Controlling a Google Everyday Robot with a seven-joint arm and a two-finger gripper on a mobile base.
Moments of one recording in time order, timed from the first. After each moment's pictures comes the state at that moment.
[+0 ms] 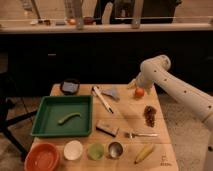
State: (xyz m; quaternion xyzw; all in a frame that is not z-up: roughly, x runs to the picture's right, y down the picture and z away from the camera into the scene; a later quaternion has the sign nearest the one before) arm 0.204 0.007 0.848 -0.13 -0.16 -0.59 0.78
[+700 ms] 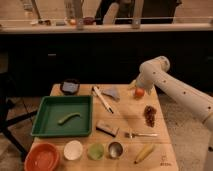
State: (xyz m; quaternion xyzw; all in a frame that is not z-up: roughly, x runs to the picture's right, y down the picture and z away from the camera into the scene) arm 0.214 0.018 0.859 -0.13 -0.14 -0.60 0.77
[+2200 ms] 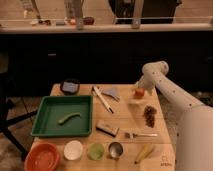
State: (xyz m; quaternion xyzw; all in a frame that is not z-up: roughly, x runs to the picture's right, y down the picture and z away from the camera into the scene) arm 0.254 0.024 0.952 -0.16 -0.17 -0.59 0.77
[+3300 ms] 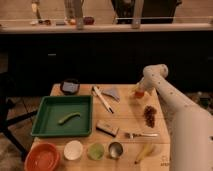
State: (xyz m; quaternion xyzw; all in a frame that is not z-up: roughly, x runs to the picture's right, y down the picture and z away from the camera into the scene) arm 0.266 0.030 0.983 -0.15 -0.16 -0.59 0.77
